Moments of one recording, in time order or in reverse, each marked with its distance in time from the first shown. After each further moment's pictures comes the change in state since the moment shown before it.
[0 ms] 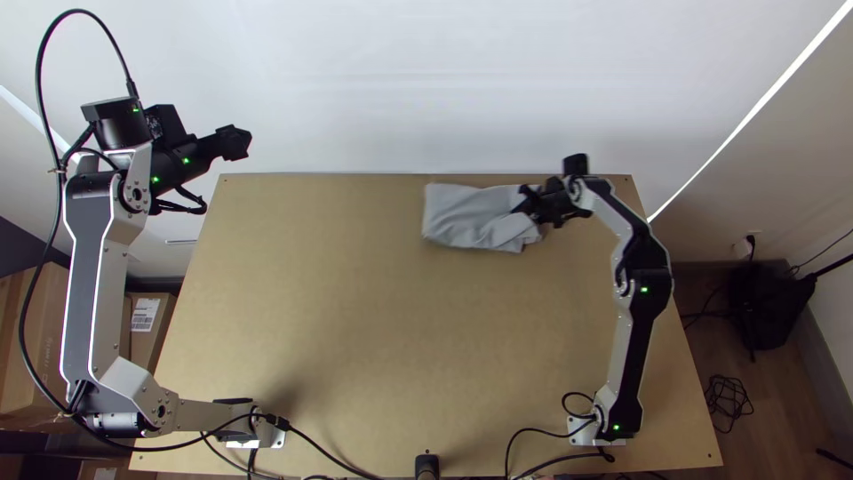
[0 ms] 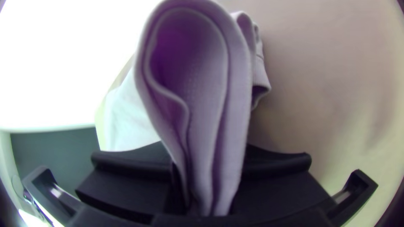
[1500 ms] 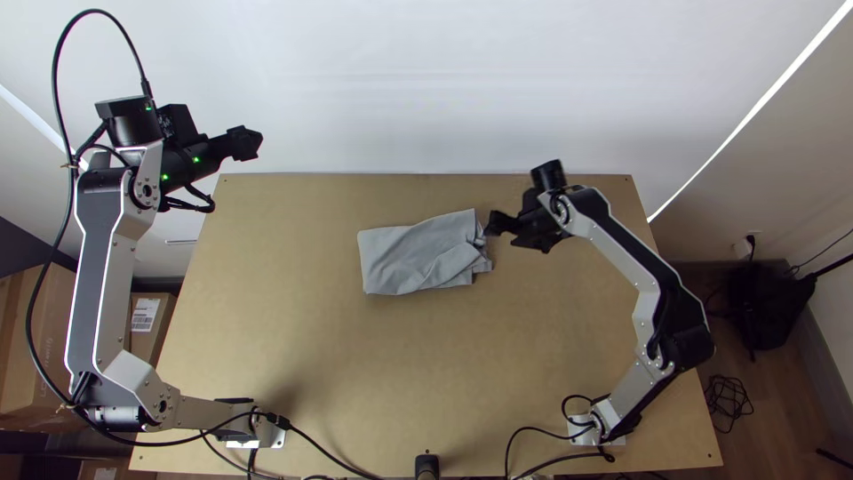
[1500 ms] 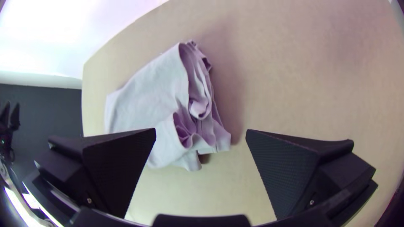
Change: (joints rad) left arm -0.027 0.024 0.000 0.009 0.026 0.000; right arm 0.294 -0.488 -0.325 -0.159 0.220 -0.002
